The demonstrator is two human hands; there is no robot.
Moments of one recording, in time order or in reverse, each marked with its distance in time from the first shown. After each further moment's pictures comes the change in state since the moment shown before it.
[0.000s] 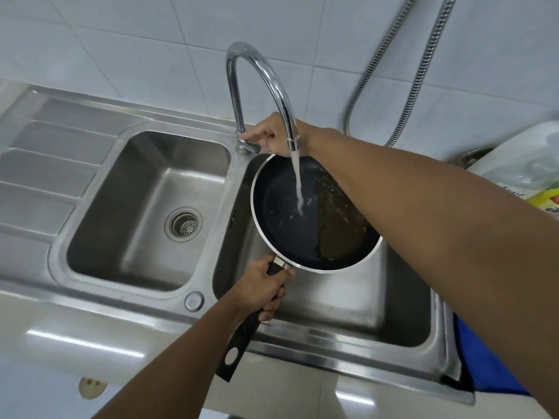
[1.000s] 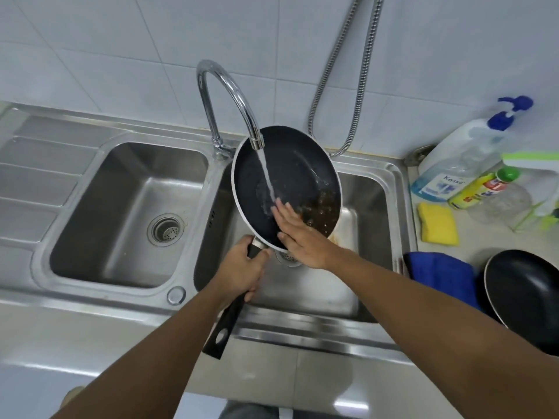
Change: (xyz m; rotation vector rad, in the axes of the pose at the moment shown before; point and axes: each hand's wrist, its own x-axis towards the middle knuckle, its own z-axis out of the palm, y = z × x) left_hand -0.010 0.015 0.024 0.136 0.202 0.218; right_hand -0.185 0.078 0.123 -0.124 0.032 0.089
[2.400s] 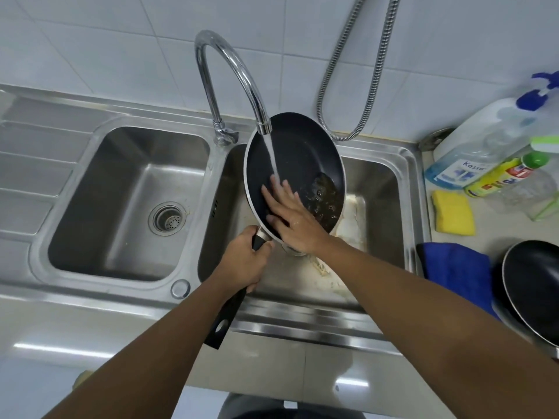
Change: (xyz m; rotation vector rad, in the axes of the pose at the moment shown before) left_hand 0.011 -0.008 -0.010 0.138 0.001 0.008; right_hand 0.035 -0.007 0.023 0.043 0.191 -0.022
